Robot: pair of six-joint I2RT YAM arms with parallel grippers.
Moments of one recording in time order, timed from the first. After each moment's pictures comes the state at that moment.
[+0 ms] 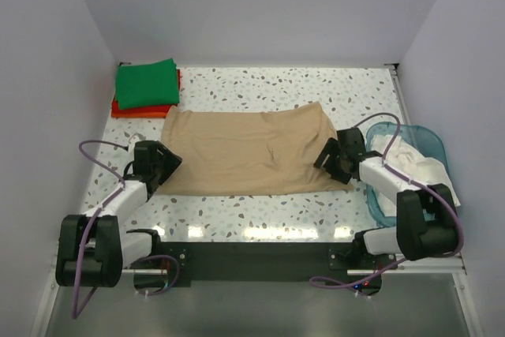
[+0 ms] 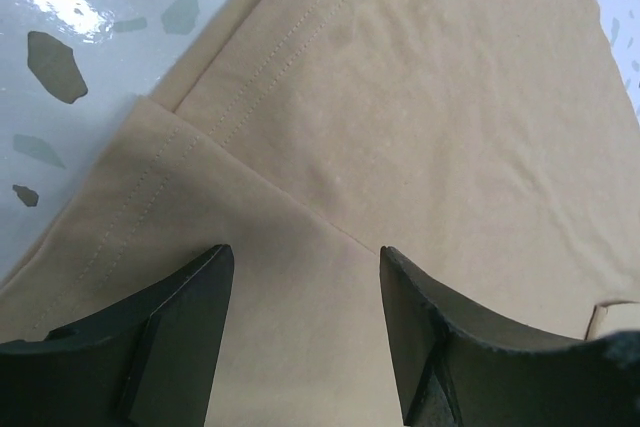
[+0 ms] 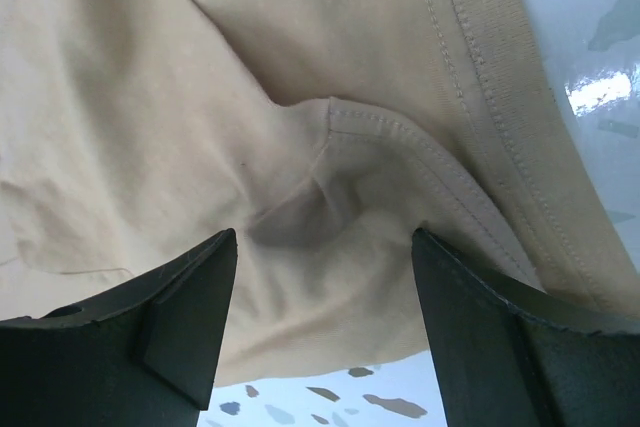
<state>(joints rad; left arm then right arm) -0.01 1.16 0.39 -0.01 -0.06 -0.86 0.20 1.36 0.66 -0.32 0.02 0.74</state>
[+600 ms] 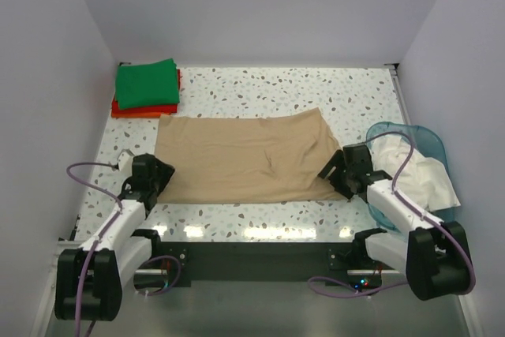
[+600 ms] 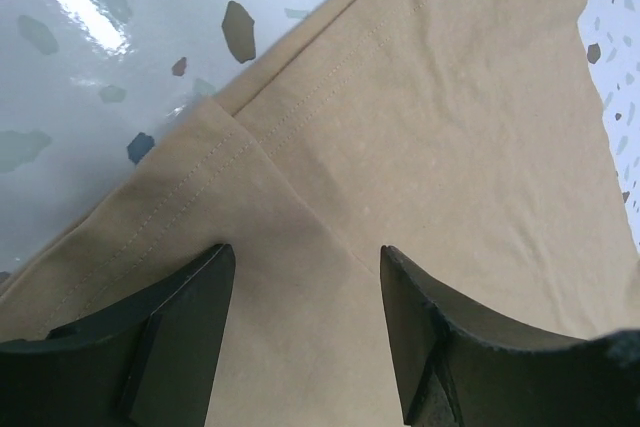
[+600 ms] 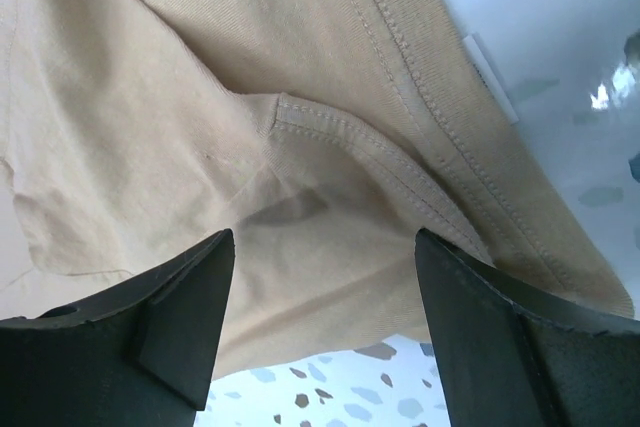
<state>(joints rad) -0.02 0.95 0.26 -0.07 -0.22 -1.00 0.20 1.12 0.48 -0.34 0.06 0.87</state>
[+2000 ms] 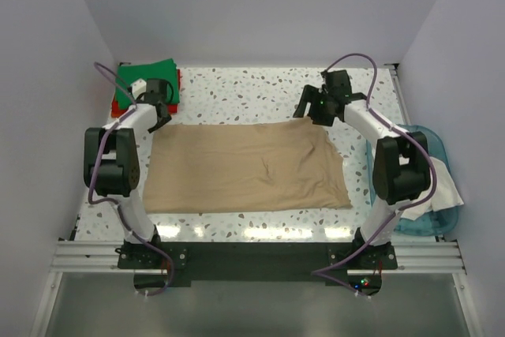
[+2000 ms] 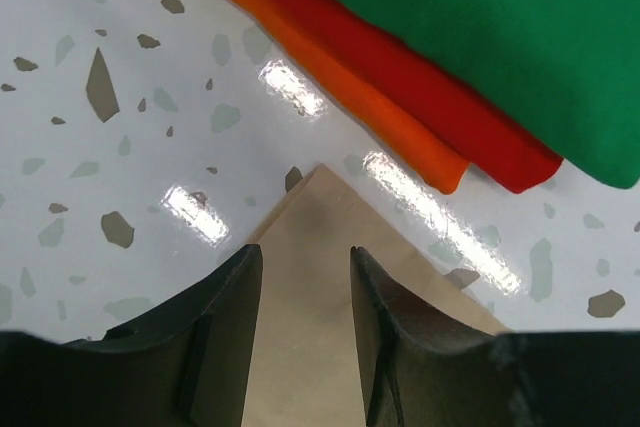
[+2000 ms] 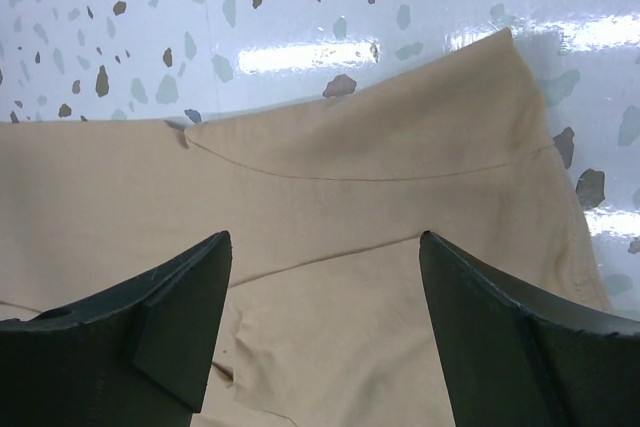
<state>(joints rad) -0.01 1.83 1.24 -0.37 -0.48 -0.62 0.20 1.80 1.35 -0.42 -0.18 0.47</state>
